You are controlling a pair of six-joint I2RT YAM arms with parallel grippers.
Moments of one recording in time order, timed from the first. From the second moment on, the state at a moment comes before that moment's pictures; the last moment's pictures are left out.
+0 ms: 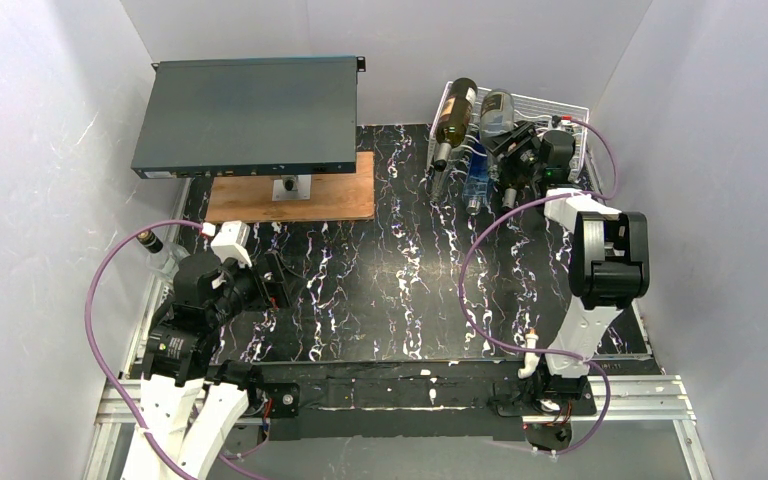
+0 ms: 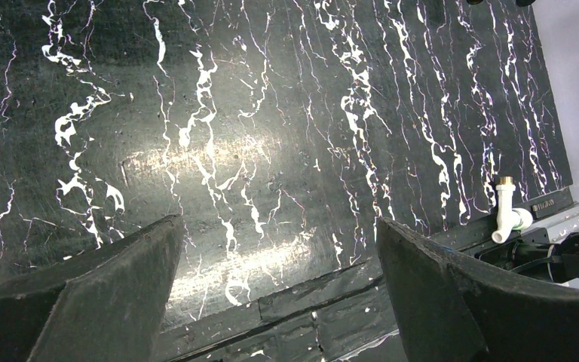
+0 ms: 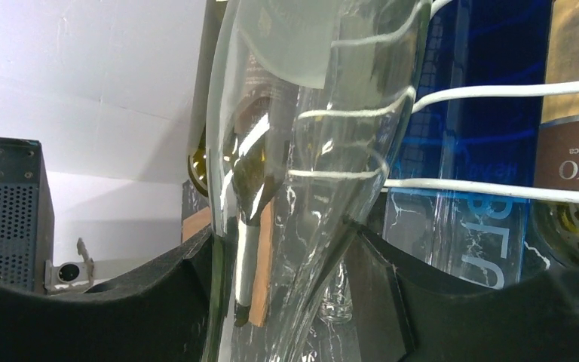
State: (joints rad) left arm -0.20 0.49 0.82 -0.86 0.25 -0.36; right arm 0.01 1.86 1.19 0.43 -0.37 0.96
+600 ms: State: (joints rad) left arm -0.20 0.50 0.82 -0.86 0.25 -0.36; right arm 0.01 1.91 1.20 0.50 -0.40 0.95
